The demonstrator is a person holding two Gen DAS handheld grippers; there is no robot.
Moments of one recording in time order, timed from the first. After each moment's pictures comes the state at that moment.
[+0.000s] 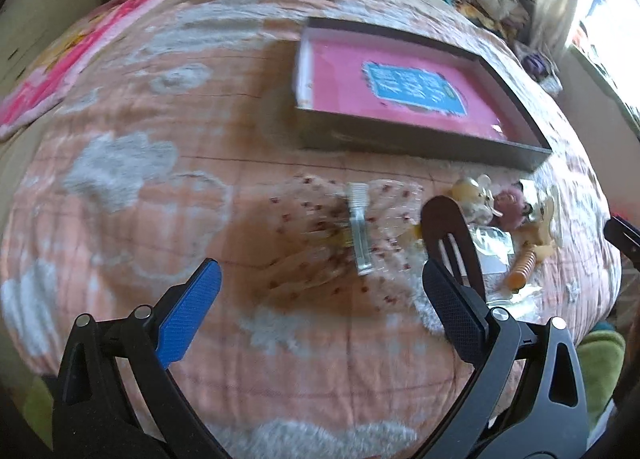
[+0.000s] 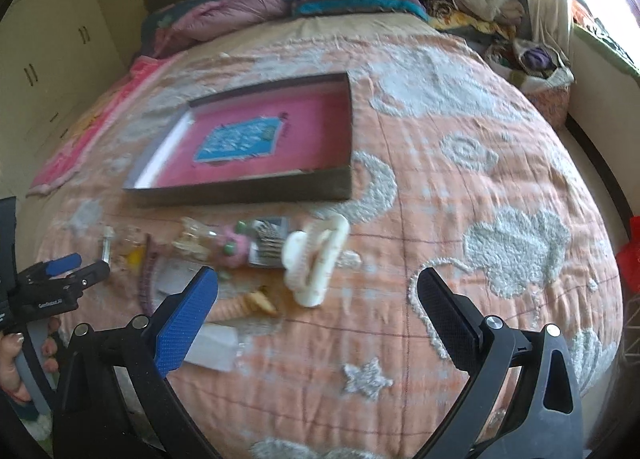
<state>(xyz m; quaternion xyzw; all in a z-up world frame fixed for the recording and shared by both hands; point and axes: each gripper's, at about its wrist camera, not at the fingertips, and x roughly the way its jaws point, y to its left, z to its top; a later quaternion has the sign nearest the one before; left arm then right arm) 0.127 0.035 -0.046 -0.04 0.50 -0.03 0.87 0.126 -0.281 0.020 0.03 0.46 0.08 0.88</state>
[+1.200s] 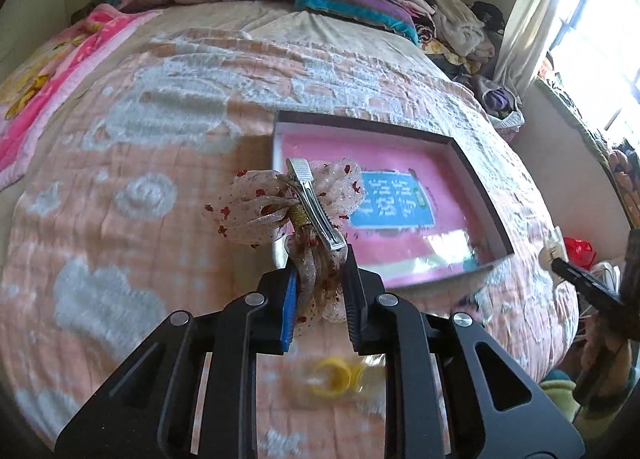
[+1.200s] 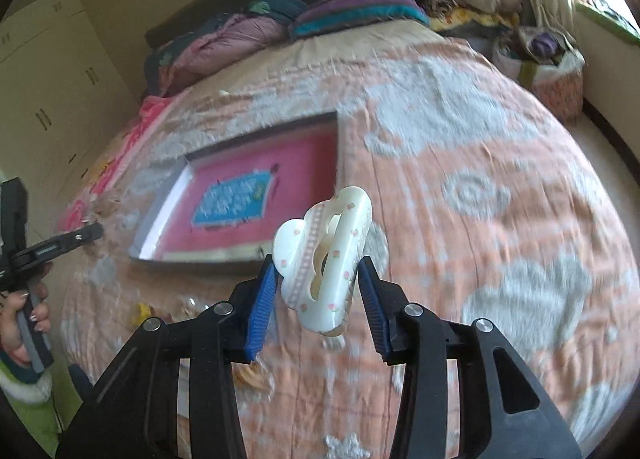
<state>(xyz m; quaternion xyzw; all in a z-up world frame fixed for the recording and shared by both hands) 0.224 0.057 0.019 -0.08 0.45 -0.10 0.88 0.189 -0.320 0.041 0.09 0.43 0.12 0.89</state>
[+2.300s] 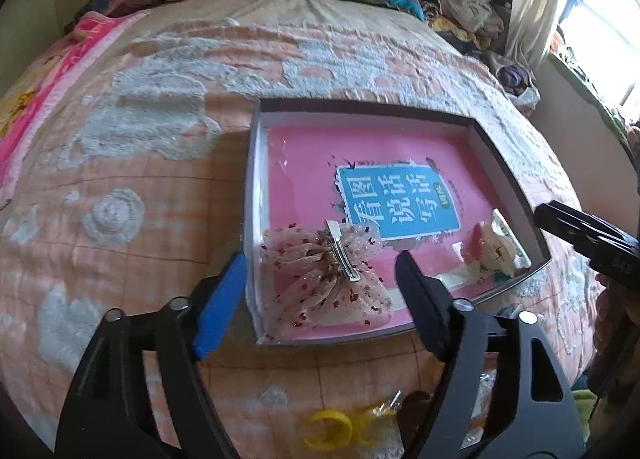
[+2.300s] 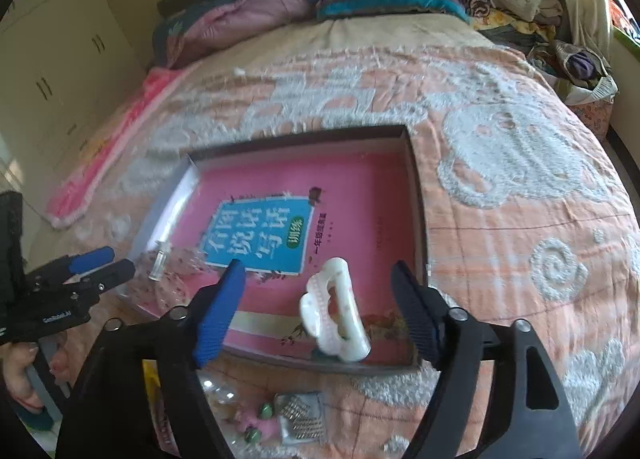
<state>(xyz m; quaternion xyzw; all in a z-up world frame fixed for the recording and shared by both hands) 0.261 0.031 -0.008 -0.04 0.47 -0.09 0.88 0.272 -0.249 0.028 0.06 0.45 0.14 0.88</state>
